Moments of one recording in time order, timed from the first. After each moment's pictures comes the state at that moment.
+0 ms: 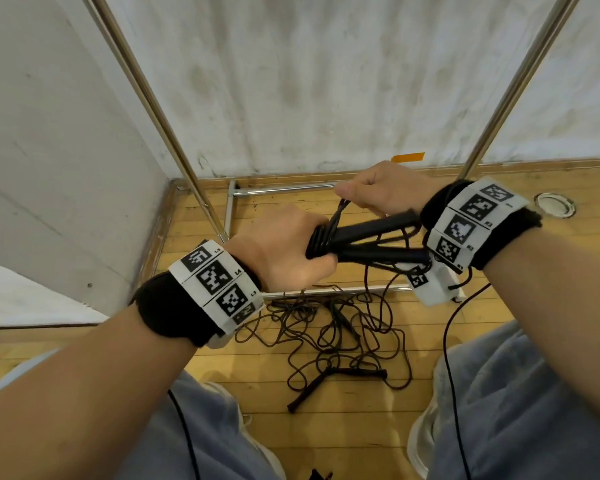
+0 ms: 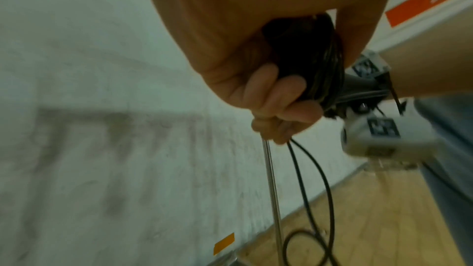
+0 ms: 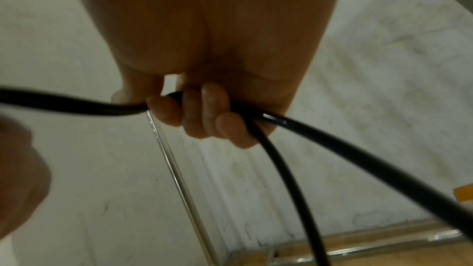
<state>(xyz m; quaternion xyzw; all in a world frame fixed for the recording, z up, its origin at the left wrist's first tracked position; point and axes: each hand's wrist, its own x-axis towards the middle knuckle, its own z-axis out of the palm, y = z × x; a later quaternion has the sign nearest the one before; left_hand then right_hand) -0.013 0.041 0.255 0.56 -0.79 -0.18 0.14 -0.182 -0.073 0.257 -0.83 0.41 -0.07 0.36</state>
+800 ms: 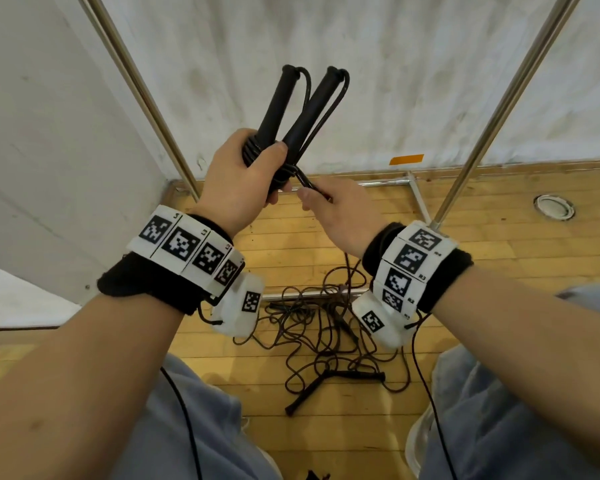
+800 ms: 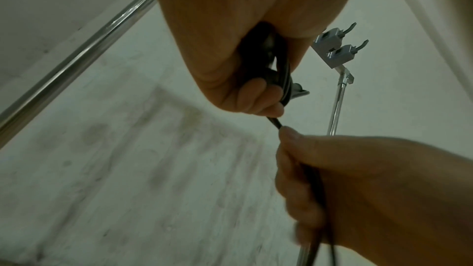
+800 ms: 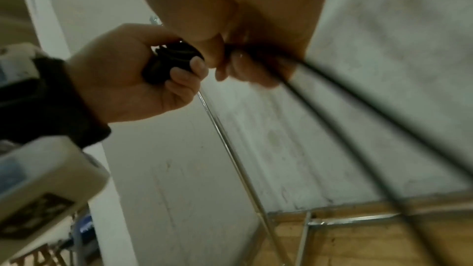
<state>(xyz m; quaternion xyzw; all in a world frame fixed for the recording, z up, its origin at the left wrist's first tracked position) 0.009 0.010 0.274 0.61 -0.51 -0.30 0.53 -0.136 -0.029 0.237 -0.79 0.41 -0.27 0.35</state>
